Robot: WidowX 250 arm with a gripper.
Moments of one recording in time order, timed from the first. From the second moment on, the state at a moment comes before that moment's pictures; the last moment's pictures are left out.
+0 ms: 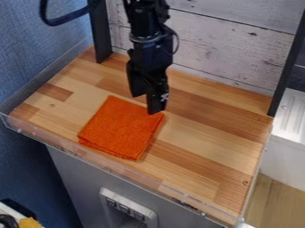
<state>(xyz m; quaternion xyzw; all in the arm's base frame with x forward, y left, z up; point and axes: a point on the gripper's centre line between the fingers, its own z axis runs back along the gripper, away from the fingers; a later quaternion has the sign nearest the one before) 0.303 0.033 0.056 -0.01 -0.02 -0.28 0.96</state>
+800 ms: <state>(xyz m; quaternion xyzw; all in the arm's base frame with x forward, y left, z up) 0.281 0.054 0.049 0.00 -0.01 -0.35 0.94</state>
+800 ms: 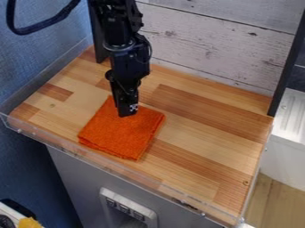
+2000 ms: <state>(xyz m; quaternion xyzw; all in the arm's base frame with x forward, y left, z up) 0.291 0.071 0.010 0.01 0.00 -0.26 0.97</state>
